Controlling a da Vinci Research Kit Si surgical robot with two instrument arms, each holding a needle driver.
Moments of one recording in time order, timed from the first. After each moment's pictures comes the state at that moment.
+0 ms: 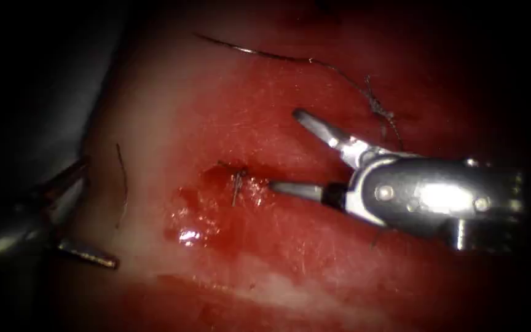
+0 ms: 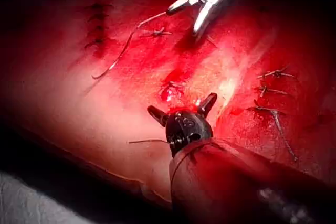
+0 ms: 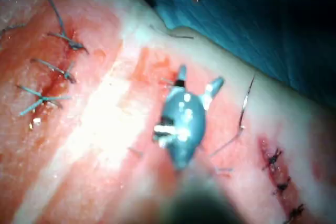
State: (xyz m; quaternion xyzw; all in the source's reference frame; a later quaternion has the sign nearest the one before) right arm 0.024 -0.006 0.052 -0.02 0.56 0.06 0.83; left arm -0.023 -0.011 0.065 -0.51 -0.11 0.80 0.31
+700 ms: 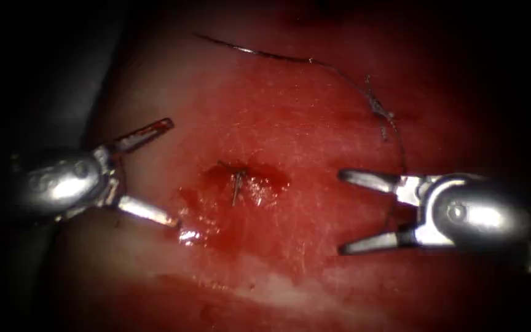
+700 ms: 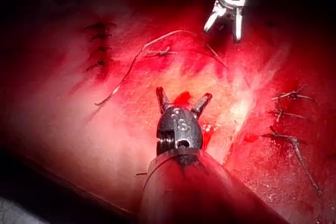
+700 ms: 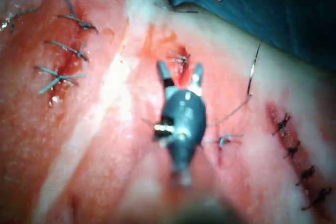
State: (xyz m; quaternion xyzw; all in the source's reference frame) right arm 0.019 -0.007 0.051 0.07 0.58 0.01 0.81; left arm -0.027 -0.007 0.067 -0.58 -0.11 0.80 0.13
